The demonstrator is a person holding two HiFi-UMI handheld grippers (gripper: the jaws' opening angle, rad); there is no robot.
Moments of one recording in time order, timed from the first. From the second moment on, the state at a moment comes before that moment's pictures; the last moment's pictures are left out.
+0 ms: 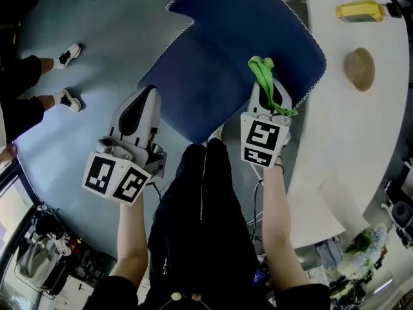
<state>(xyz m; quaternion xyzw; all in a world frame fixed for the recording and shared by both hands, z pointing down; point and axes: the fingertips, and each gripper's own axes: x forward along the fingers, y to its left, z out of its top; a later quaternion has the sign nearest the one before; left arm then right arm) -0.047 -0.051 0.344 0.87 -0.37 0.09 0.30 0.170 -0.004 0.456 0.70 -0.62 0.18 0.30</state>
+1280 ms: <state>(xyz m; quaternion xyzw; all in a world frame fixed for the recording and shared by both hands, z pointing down) -0.044 -0.052 0.362 0.87 -0.35 0.09 0.33 0.269 0.006 0.357 0.82 -0.50 0.13 0.25</state>
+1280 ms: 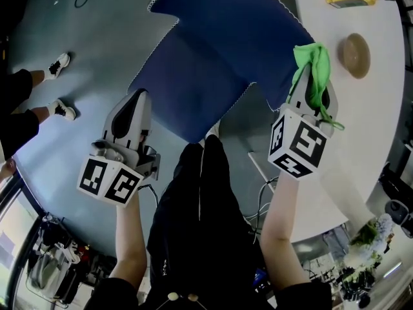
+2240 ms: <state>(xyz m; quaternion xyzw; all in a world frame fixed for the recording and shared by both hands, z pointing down) -0.059 -0.049 0.375 0.87 -0.36 0.10 0.33 0.242 -0.003 0.402 0.79 -0.52 0.15 0.28</state>
